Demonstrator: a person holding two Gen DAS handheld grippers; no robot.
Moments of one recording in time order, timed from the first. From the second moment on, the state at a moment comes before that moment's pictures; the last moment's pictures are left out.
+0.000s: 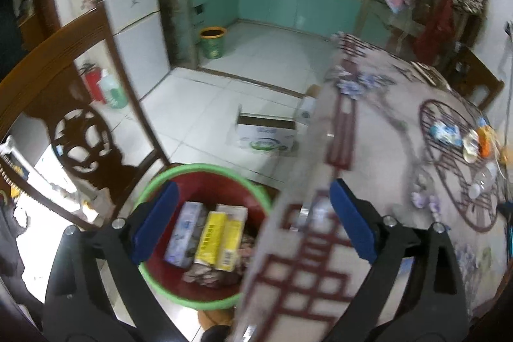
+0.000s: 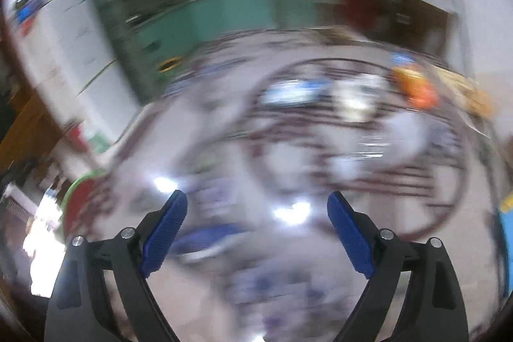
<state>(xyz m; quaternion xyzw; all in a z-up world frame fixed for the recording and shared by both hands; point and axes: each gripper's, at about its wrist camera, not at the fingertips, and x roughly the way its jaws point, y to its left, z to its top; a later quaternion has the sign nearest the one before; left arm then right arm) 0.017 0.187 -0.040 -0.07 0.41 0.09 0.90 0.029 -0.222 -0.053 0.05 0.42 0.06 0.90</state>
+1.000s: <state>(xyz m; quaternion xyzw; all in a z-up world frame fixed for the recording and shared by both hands) 0.109 -0.073 -0.085 0.05 0.45 -0.09 0.89 0.106 -0.368 -0.122 0.24 0.53 0.01 0.82</state>
